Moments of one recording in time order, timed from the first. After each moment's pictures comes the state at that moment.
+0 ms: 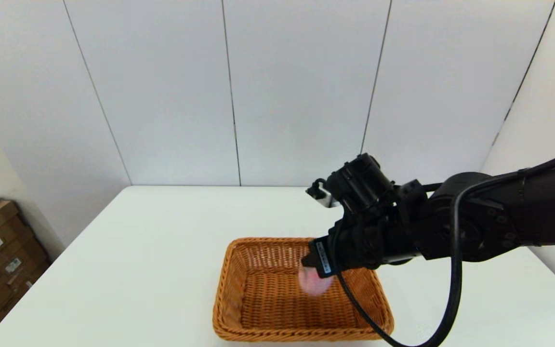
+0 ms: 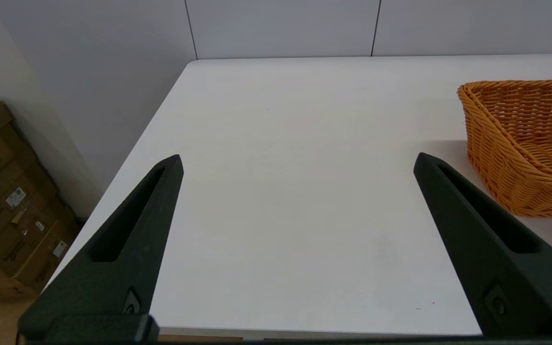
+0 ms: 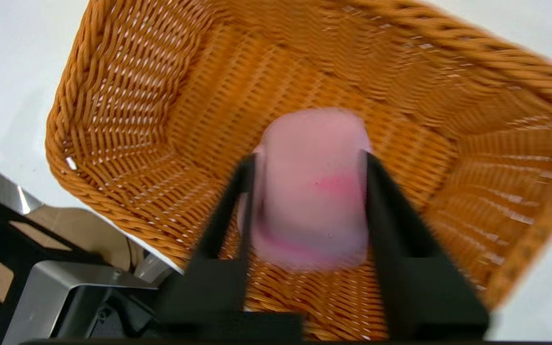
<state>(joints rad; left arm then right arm) 0.00 0.00 -0.03 0.06 0.02 0.00 0.71 1.91 -1.20 0.20 0.04 0.29</state>
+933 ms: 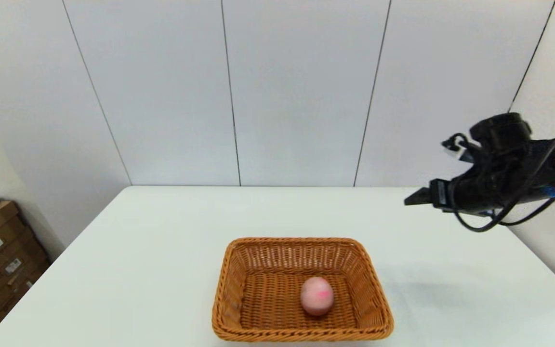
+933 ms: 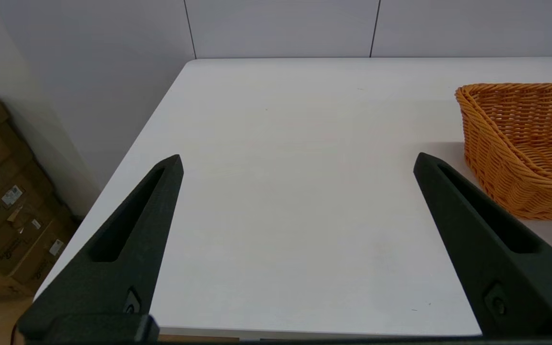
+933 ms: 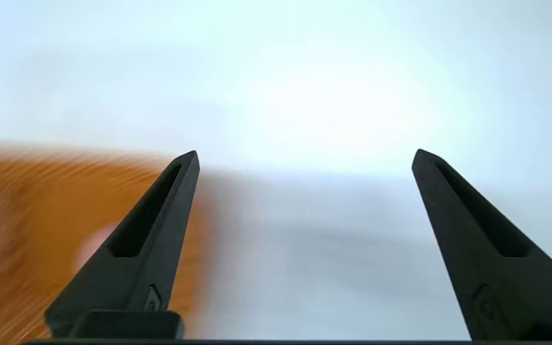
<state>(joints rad) 0.00 0.00 -0.03 0.06 0.02 -0.01 -0.01 1.85 -1.21 0.23 0.19 0.16</state>
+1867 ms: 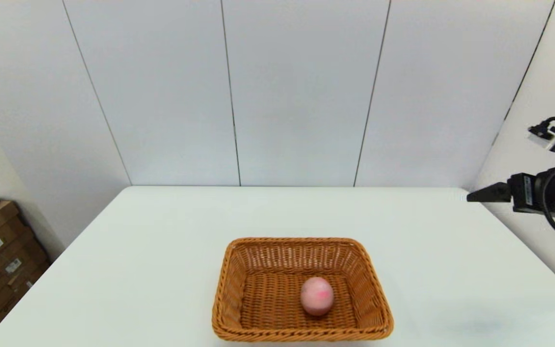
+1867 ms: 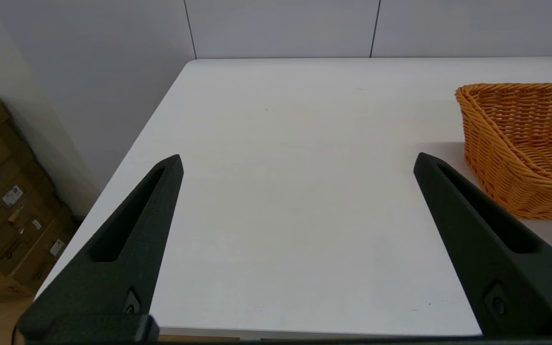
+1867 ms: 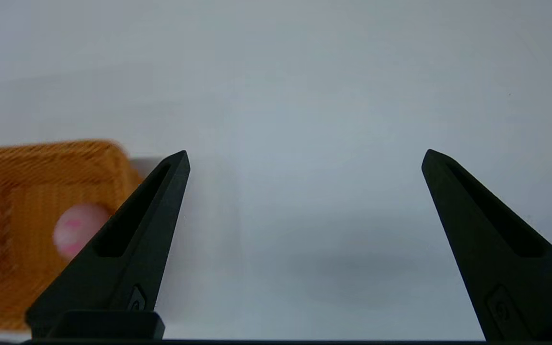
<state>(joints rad) 0.00 0.00 -0.03 0.06 0.02 -0.01 -0.18 1.56 -1.09 0.34 0.28 0.05</state>
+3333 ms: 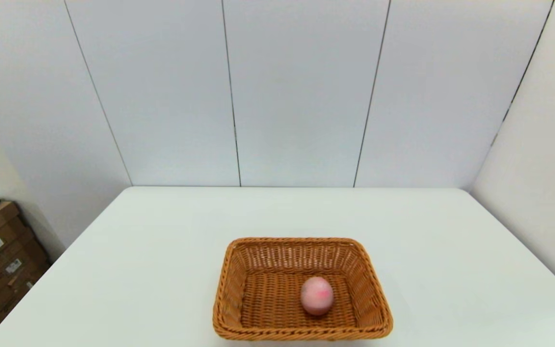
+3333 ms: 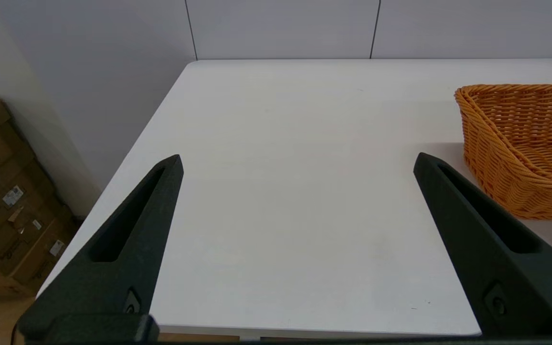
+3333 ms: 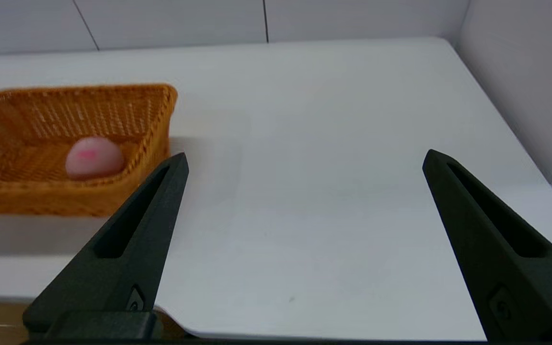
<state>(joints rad) 0.00 0.00 -0.03 0.06 0.02 -0.01 0.01 0.11 -0.12 0.12 0.03 0.05</state>
